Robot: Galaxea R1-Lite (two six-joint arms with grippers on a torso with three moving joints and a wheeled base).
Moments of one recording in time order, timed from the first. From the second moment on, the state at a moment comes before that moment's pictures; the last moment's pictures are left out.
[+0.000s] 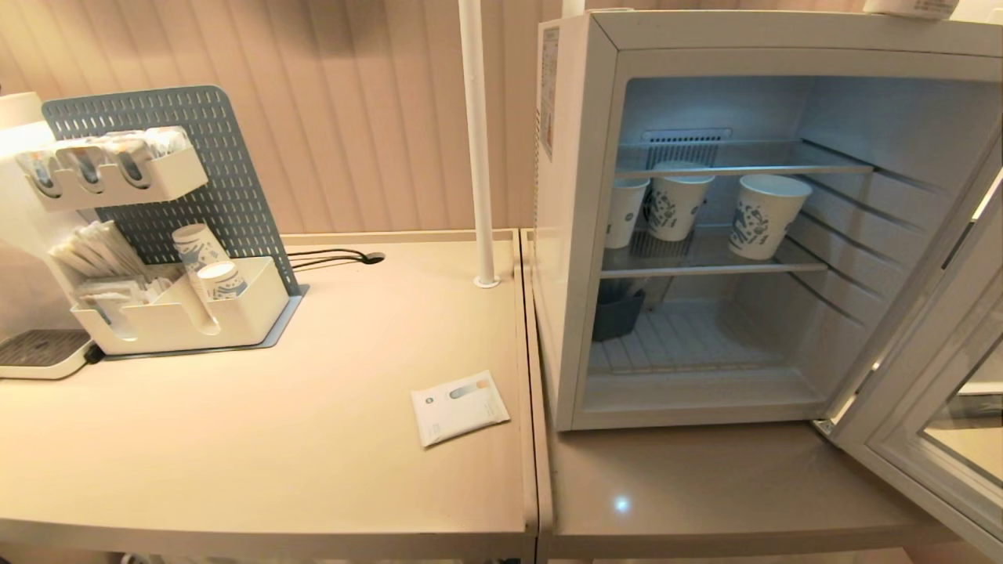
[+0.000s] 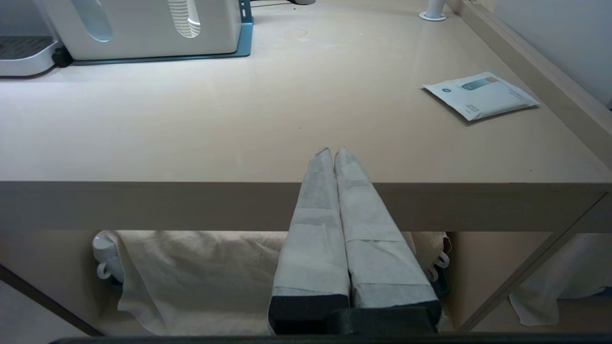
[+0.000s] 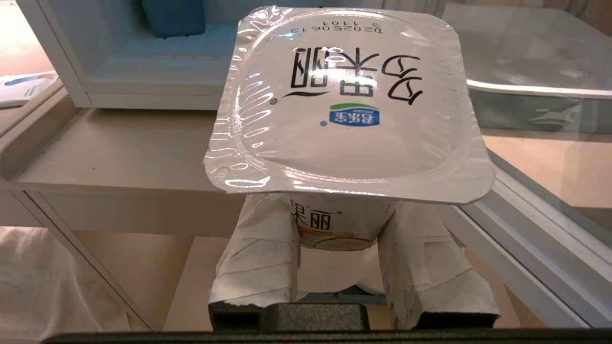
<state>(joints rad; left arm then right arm) 0.00 0.00 0.00 0.00 0.00 -0.01 0.01 0.00 -0.01 0.02 0.01 -0.08</state>
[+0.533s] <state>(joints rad) 0.00 0.00 0.00 0.00 0.00 -0.01 0.01 0.00 0.00 0.02 0.01 -0.08</state>
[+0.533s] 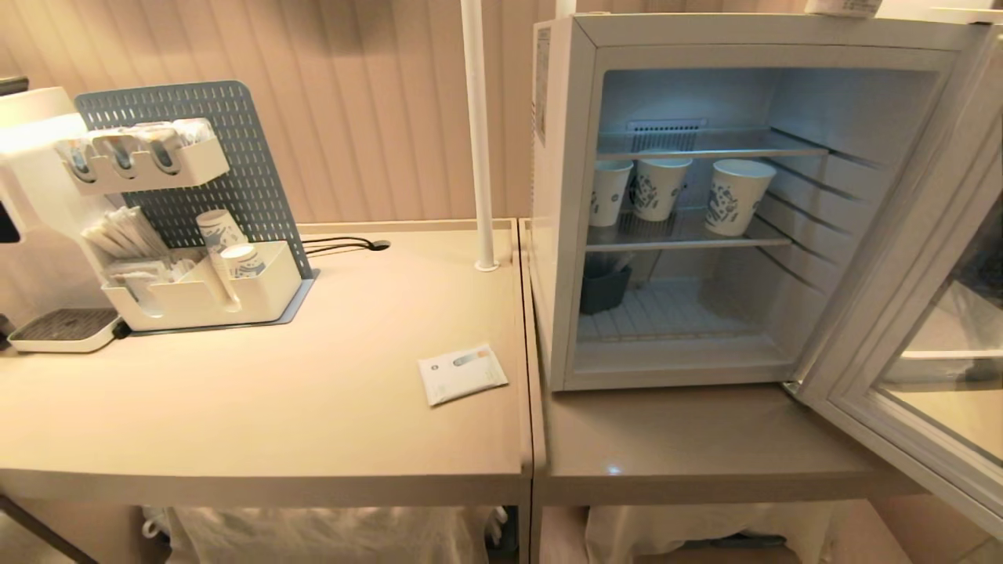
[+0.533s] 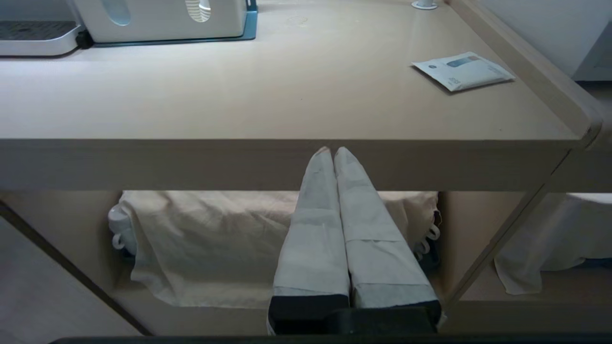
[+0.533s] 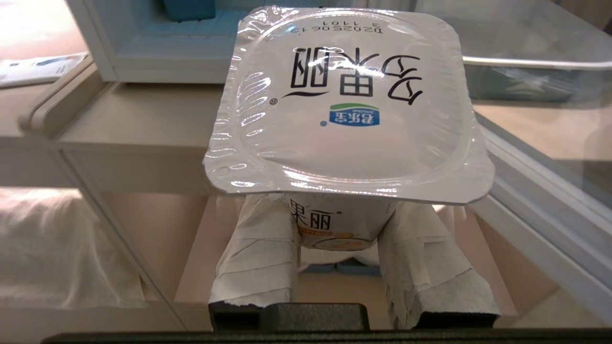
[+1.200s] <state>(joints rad) 0.00 0.00 0.00 0.00 0.00 -0.01 0.01 0.00 0.00 0.02 0.01 -0.08</state>
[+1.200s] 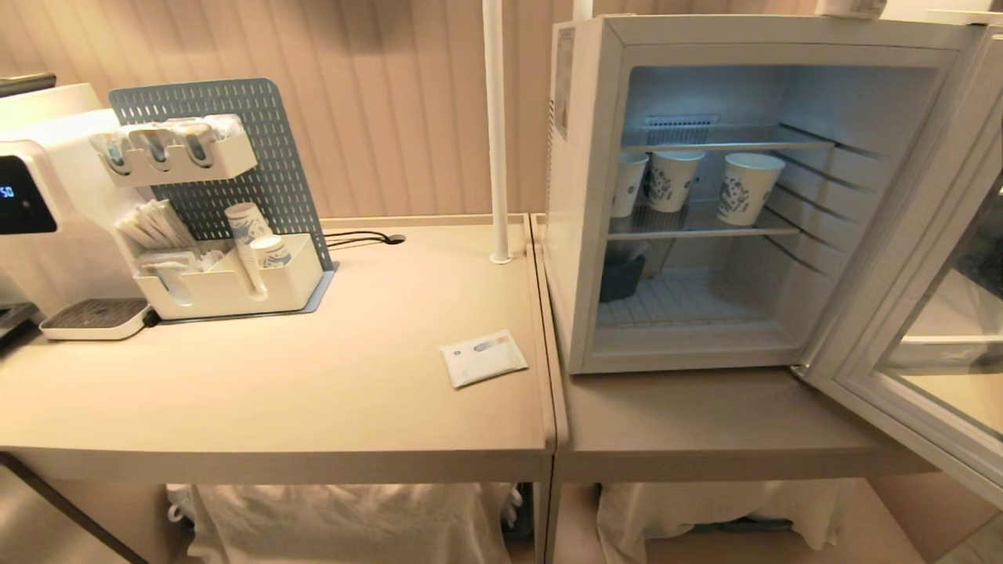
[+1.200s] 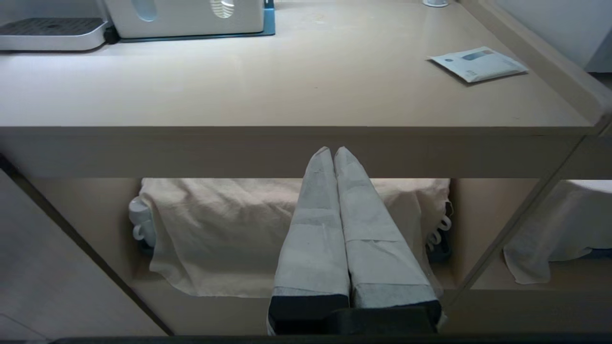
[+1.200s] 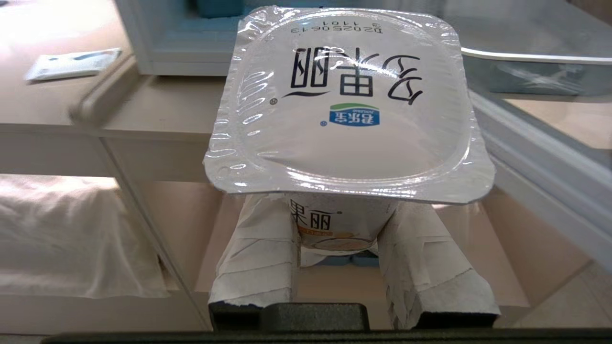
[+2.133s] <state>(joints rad) 0.00 0.00 0.00 0.00 0.00 -0.01 0.01 0.00 0.00 0.02 0.01 -0.07</state>
